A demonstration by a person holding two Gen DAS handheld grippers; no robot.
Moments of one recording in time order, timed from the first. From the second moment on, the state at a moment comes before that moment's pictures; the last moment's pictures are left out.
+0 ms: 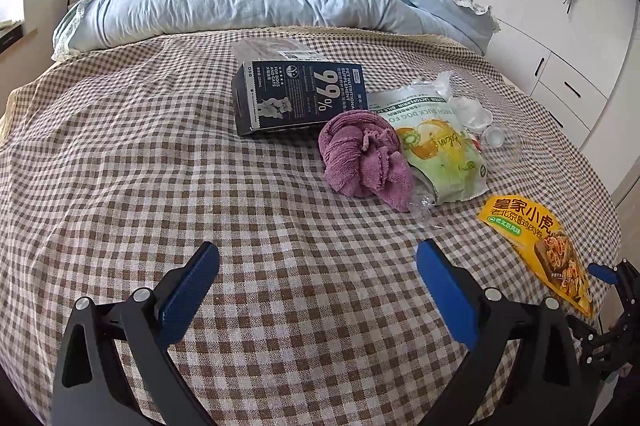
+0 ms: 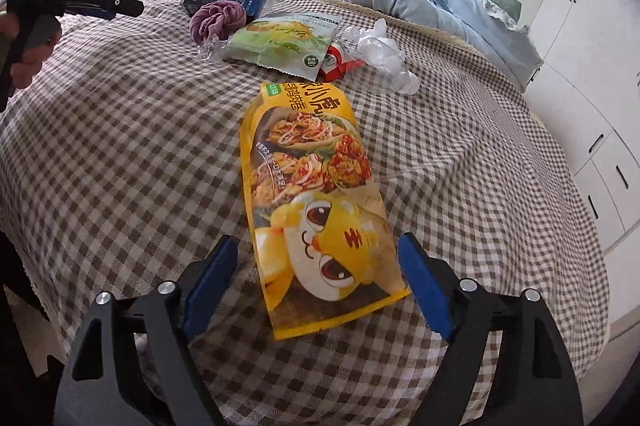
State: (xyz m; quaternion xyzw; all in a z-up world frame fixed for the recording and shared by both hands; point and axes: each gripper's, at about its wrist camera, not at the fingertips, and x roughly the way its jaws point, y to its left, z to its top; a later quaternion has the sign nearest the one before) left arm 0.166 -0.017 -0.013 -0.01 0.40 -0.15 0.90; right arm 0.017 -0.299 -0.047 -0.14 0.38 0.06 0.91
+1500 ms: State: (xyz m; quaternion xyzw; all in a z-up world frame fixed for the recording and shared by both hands) left arm 0.207 -0.098 -0.020 -0.03 0.49 -0.23 0.84; right arm -0.020 -0.338 0.007 0.01 0.33 0.07 0.94
